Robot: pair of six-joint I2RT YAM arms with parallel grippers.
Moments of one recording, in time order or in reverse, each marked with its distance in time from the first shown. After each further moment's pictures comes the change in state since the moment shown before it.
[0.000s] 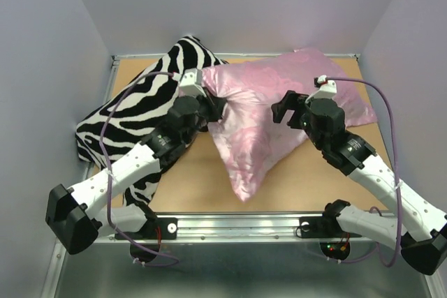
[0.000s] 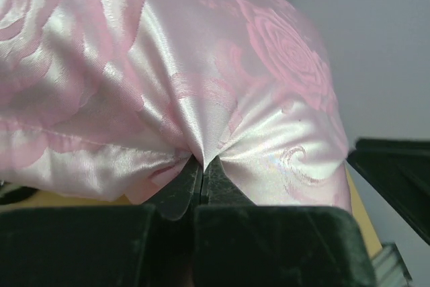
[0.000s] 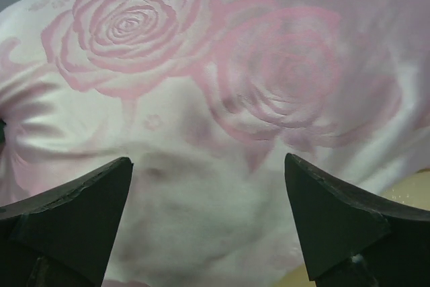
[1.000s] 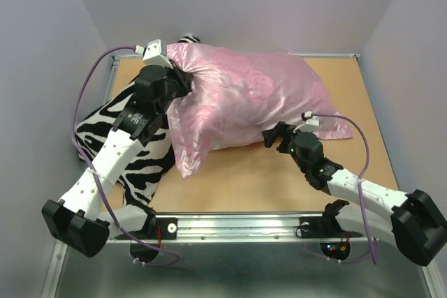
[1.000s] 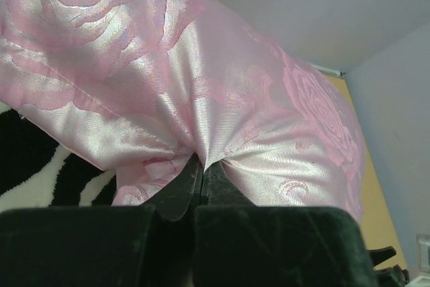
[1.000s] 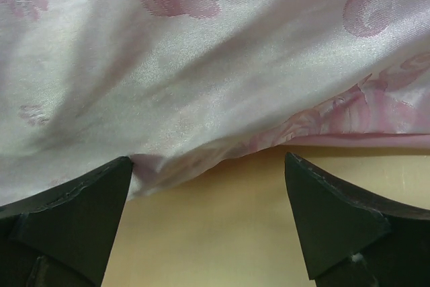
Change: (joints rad) left arm 0.347 0.014 0.302 -0.316 0.092 0.080; right arm 0.000 0.030 -0.583 0.628 -0.059 0.112
